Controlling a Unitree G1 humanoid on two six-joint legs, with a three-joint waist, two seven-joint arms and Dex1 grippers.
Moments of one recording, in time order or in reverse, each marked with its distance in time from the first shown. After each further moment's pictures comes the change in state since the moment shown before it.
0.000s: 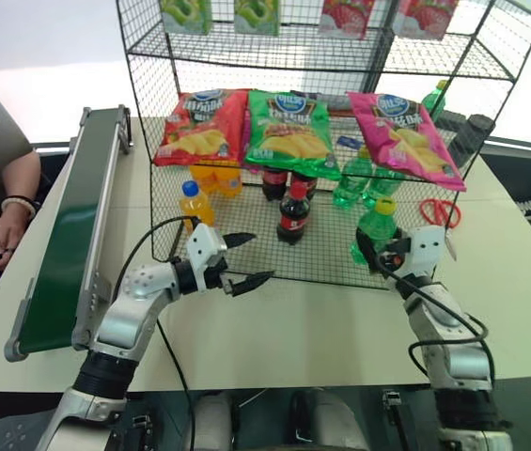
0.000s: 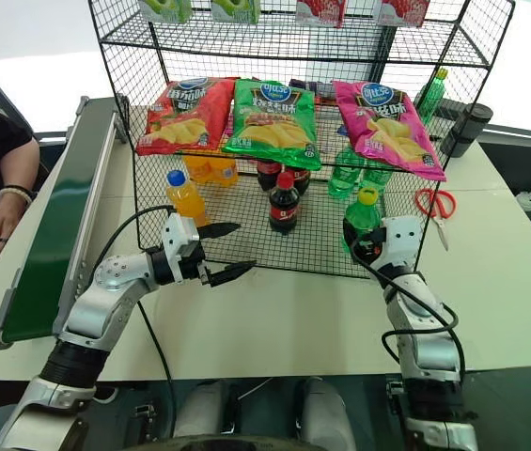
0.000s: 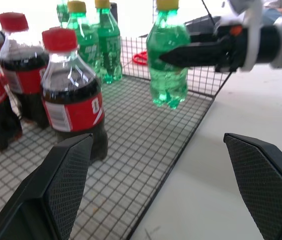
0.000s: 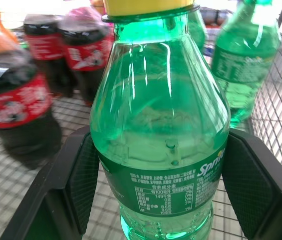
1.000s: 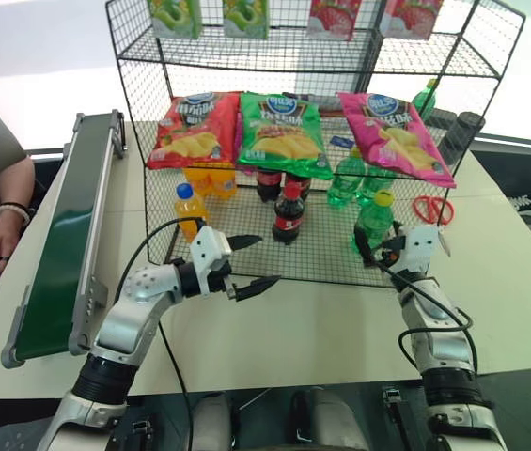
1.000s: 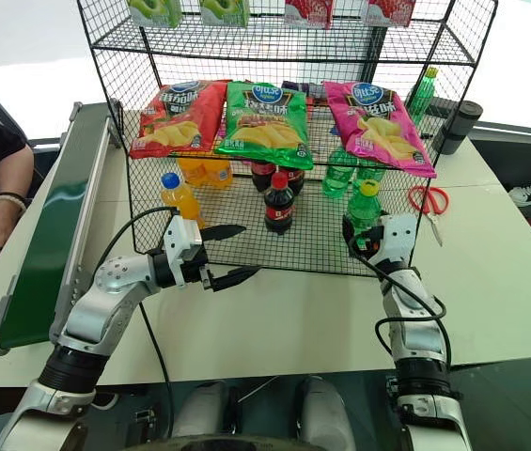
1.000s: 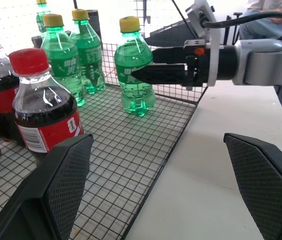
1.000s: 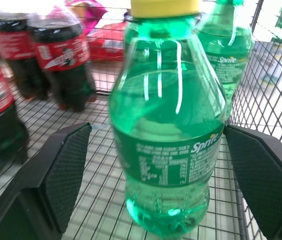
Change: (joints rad) left arm 0.018 0.006 -0.011 -0.048 -0.003 0.032 -0.019; right arm 0.003 -0.028 0.006 0.095 -0.043 -0.148 0.065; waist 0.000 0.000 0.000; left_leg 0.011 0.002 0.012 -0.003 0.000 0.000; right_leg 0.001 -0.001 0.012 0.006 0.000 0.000
